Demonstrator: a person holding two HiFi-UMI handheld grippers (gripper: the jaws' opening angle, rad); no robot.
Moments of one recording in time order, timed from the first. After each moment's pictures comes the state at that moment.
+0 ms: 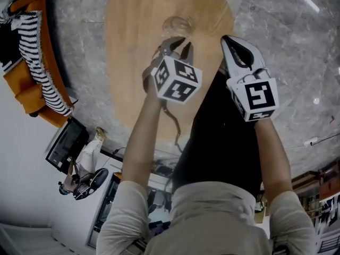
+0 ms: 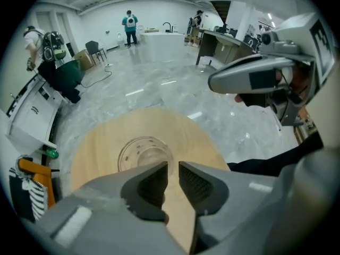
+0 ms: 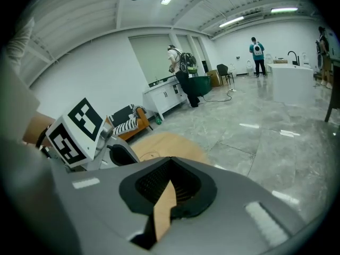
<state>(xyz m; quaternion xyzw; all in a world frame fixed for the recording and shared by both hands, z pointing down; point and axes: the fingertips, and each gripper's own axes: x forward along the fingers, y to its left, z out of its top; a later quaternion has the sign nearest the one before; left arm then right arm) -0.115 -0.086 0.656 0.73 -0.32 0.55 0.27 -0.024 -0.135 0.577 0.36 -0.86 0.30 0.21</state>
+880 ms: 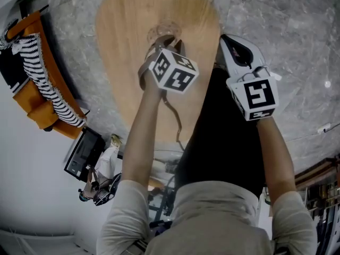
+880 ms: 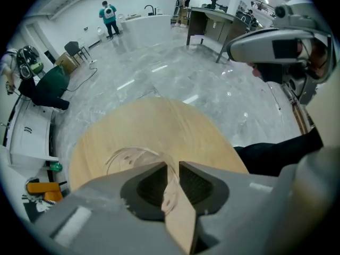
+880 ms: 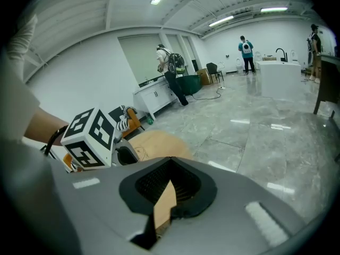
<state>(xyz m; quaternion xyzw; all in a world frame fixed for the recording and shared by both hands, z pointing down) -0.104 -0.099 0.700 0.69 -0.26 0.63 0.24 0.023 -0.140 0.595 0.40 -0.84 0.32 0.21</state>
